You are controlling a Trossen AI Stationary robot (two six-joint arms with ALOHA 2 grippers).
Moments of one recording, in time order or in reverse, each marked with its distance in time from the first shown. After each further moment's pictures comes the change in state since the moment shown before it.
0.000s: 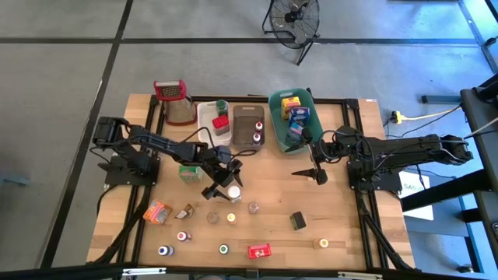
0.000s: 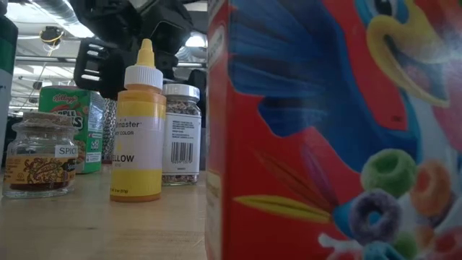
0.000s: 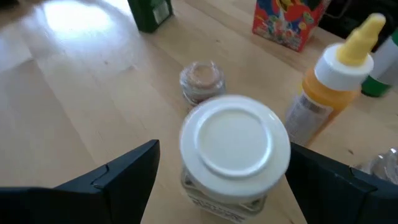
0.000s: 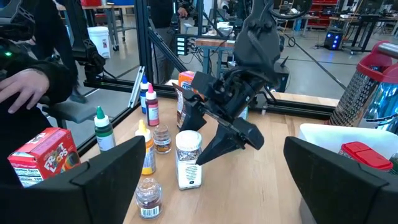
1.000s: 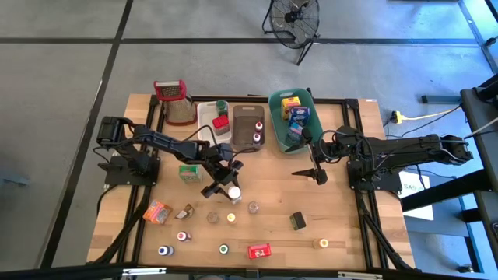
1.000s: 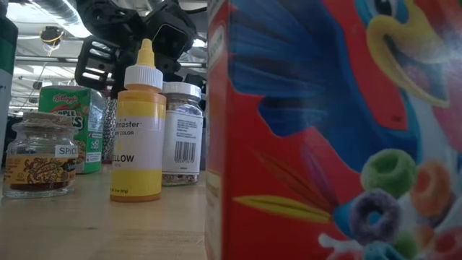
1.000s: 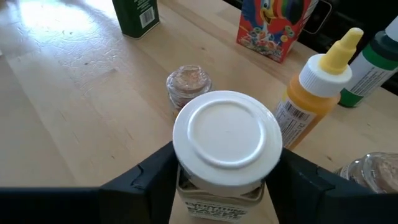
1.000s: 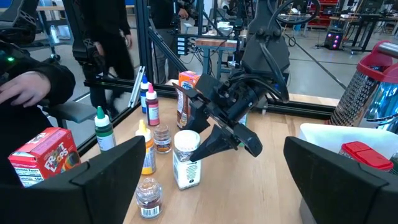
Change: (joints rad) left arm 0.033 0.039 0.004 0.020 0.125 -0.026; right arm 0.000 0.000 0.000 0.000 -0.001 0.000
